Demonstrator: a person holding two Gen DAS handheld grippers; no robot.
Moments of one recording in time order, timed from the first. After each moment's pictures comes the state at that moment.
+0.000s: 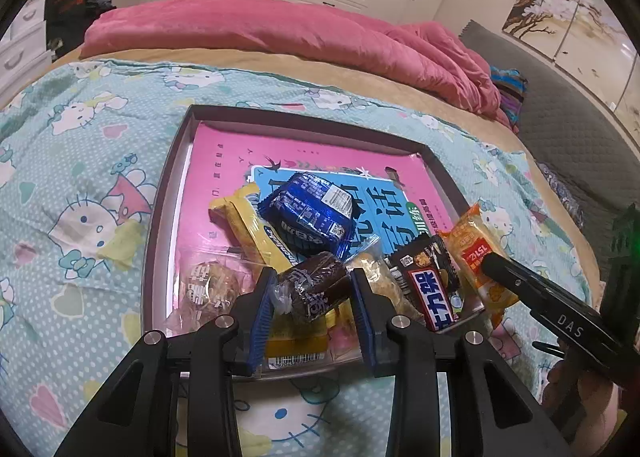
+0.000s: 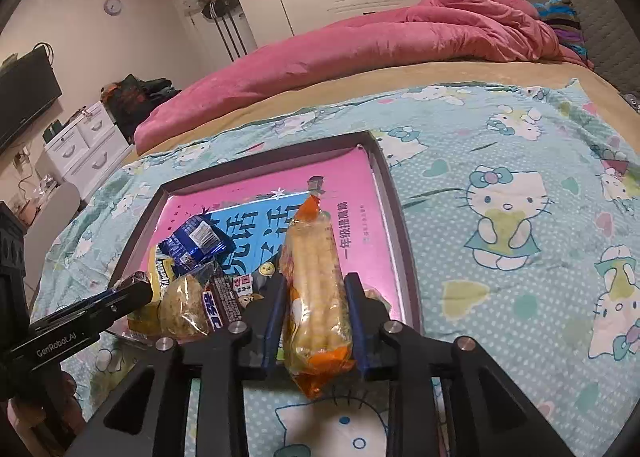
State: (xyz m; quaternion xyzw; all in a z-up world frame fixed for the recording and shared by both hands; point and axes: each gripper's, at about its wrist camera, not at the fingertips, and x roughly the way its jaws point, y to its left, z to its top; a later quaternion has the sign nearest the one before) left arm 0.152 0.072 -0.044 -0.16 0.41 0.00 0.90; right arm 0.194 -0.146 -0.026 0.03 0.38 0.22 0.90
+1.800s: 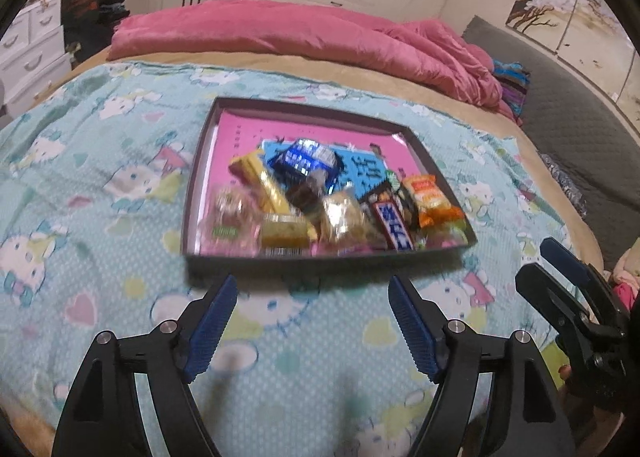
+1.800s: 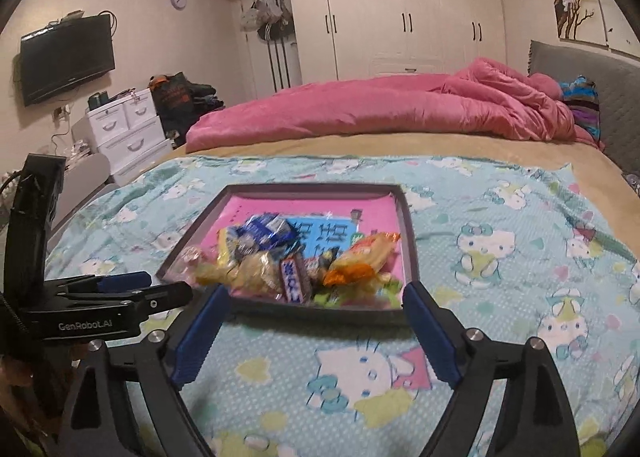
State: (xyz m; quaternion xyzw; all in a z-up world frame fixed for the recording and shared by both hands) left arm 0.067 0.044 -0.011 -0.15 0.42 0.03 0.89; right arm 0.084 -0.151 0.027 -0.05 0.28 0.27 0.92
